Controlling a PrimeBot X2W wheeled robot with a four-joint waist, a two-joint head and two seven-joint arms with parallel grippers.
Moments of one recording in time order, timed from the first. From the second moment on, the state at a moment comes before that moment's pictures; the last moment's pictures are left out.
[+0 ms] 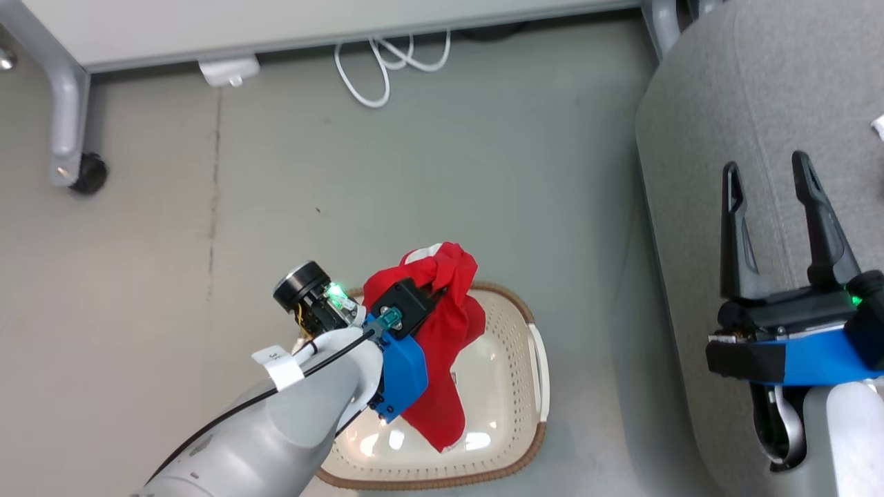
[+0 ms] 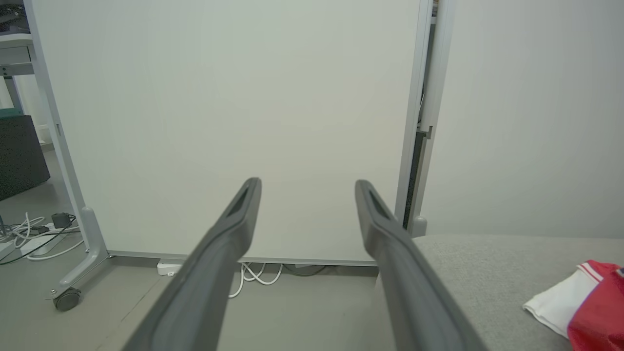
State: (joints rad) left arm -0.83 0.12 -1.26 1.03 -0.56 -0.13 -0.26; right arm -0.27 -0.06 -0.06 -0.02 0.06 0.13 -0.26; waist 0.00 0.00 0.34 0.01
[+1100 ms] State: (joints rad) left arm -0.76 0.17 -0.91 0.67 -0.53 -0.10 -0.26; right arm -0.06 -0.05 -0.05 0.04 0.12 0.13 -0.26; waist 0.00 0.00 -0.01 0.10
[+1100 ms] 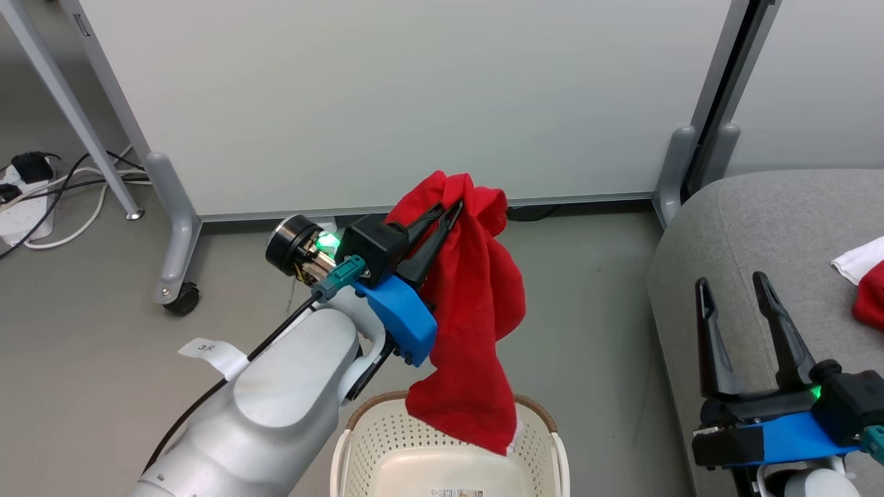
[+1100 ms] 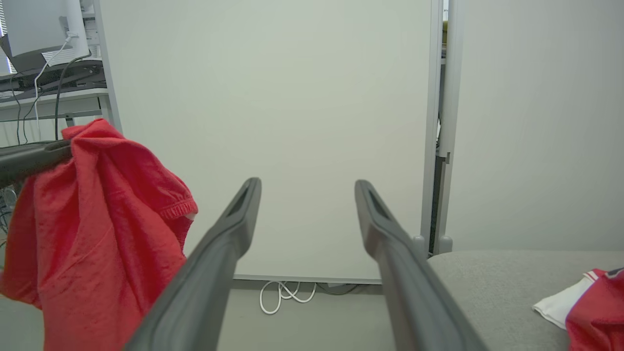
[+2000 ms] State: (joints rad) left arm -0.77 0.20 -0.91 0.54 -0.55 -0.07 -0.23; right arm -0.08 -0.05 0.06 0.05 0.16 0.13 -0.26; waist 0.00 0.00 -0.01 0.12
